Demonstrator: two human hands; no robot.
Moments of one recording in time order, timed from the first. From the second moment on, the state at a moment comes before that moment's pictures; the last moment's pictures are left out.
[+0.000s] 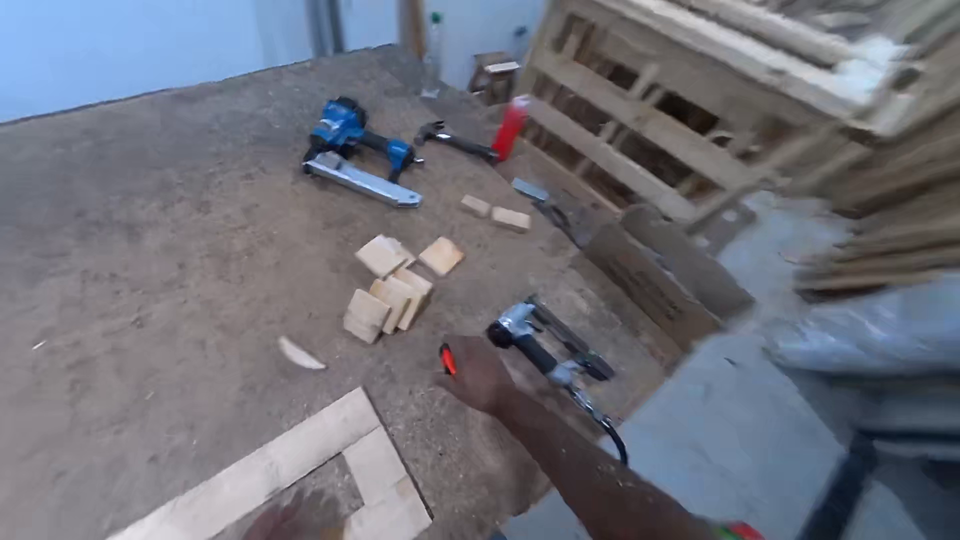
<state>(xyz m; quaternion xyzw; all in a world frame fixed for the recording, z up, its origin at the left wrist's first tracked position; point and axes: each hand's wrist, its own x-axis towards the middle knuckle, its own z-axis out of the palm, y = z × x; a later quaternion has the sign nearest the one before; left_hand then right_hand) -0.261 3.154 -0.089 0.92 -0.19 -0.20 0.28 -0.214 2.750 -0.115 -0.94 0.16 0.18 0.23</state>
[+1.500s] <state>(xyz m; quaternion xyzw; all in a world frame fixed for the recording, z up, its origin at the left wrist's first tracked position) -0.186 3.098 -0.171 0.97 -0.12 -0.15 0.11 -0.211 2.821 -0.059 -0.80 0.01 0.54 0.26</state>
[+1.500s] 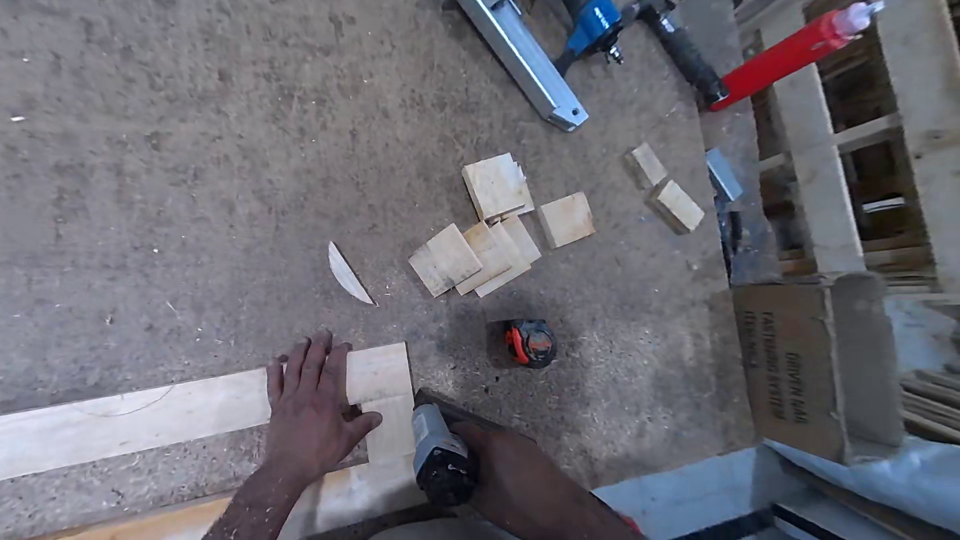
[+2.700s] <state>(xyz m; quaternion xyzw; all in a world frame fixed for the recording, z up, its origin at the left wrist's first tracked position) -0.187 3.099 -0.171 0.97 -0.14 -0.12 0.15 -0.176 2.883 -0.048 -0.73 0.04 0.66 0.18</state>
